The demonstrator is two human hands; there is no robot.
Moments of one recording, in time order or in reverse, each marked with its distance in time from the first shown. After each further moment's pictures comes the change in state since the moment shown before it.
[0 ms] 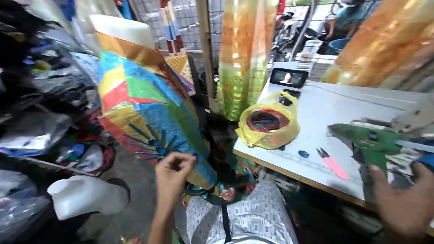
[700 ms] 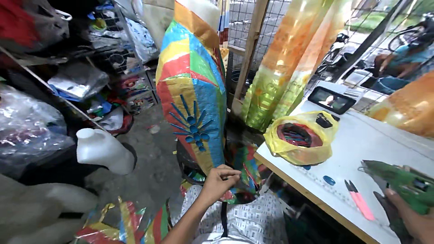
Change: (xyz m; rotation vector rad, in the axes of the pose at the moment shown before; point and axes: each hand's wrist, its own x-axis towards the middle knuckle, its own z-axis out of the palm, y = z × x) left_hand -0.058 -0.041 0.030 -0.137 -0.240 -0.412; right_hand 0.059 -0.003 0.031 0.123 -0.329 0.217
